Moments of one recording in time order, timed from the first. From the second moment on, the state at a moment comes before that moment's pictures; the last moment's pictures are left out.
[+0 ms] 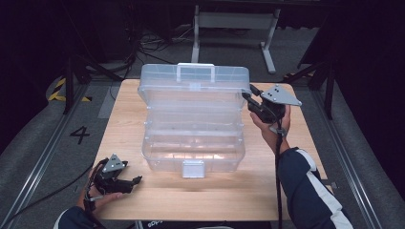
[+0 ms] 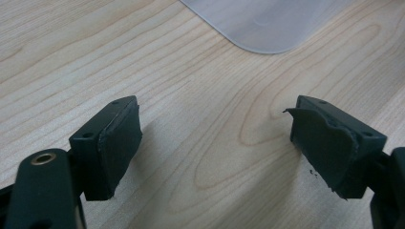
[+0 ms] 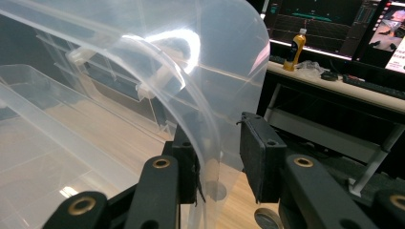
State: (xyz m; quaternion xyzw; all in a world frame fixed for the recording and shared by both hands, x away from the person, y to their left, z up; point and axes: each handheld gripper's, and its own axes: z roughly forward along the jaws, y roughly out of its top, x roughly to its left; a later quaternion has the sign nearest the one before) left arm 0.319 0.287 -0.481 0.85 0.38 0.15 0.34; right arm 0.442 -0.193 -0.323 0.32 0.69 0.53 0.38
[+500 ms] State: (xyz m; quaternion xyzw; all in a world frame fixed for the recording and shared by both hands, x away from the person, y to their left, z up) left arm 0.320 0.286 -0.481 0.85 0.38 0.15 0.34; right arm 0.458 -0.189 -0.319 0.34 0.68 0.53 0.38
